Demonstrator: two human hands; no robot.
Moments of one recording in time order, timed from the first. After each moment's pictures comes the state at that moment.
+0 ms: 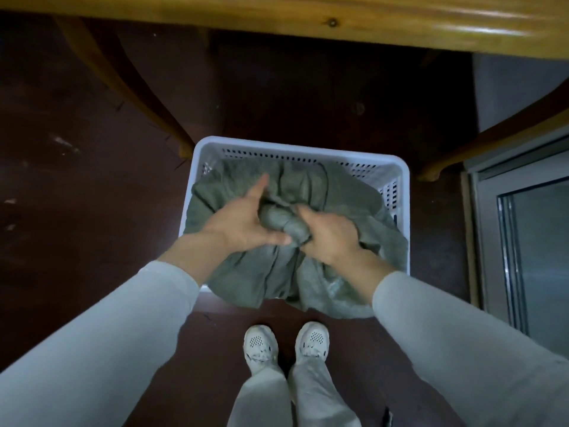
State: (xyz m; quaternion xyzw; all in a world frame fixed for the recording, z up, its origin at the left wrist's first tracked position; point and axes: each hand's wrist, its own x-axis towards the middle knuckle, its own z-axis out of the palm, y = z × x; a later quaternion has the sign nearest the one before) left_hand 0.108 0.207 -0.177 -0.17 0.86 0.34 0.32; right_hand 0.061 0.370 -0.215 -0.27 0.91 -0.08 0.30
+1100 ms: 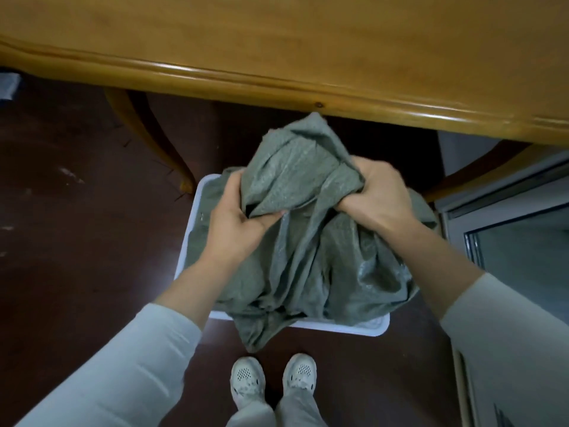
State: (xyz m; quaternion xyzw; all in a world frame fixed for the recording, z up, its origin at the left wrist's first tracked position) left_hand 0.117 0.218 -0.108 -0.22 0.74 0.62 -0.09; right_hand 0.016 0.378 -0.064 -0.14 0.92 -0.32 0.15
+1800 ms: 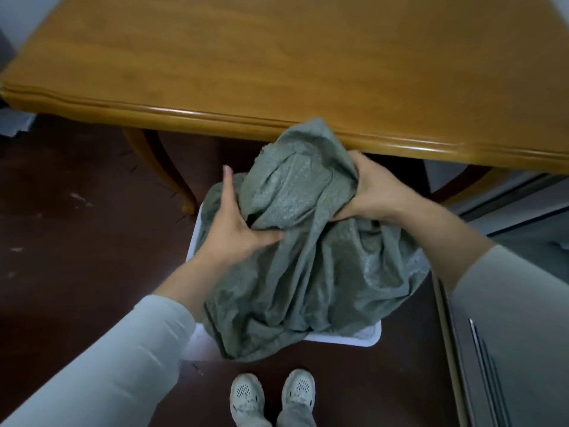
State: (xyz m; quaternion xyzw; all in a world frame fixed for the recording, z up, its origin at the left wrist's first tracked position) left_hand 0.119 0.215 -0.052 -0.23 0.73 0.64 0.01; right_hand -0.009 0.390 0.005 -0.18 0.89 -0.30 0.29
